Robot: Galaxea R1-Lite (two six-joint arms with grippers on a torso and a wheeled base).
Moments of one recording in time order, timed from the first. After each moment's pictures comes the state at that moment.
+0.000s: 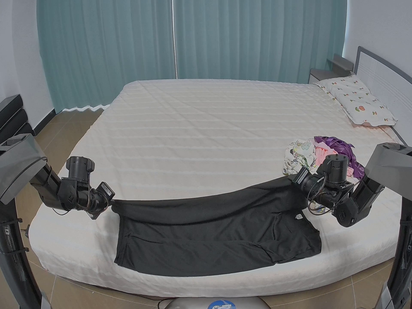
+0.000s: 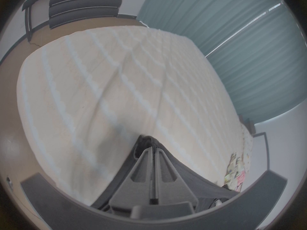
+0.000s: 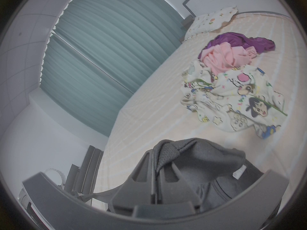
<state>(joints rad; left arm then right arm) 0.02 2.18 -0.97 -0.43 -0.11 -0.87 0.21 2.25 -0.82 -1.14 0.07 0.82</state>
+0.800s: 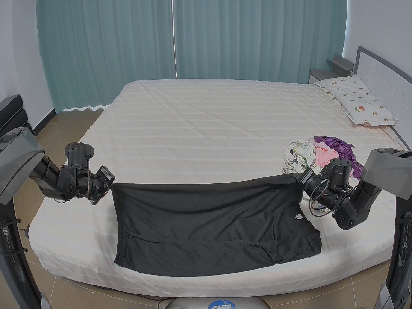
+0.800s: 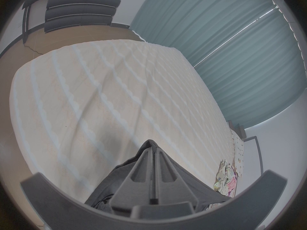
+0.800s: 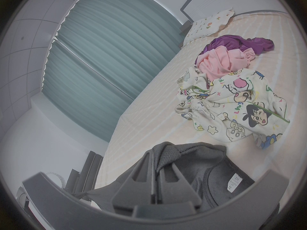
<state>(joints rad) 0.01 2.16 -1.04 -0.44 -0.10 -0.86 0.16 2.32 -0.80 -1.25 0.10 0.83</state>
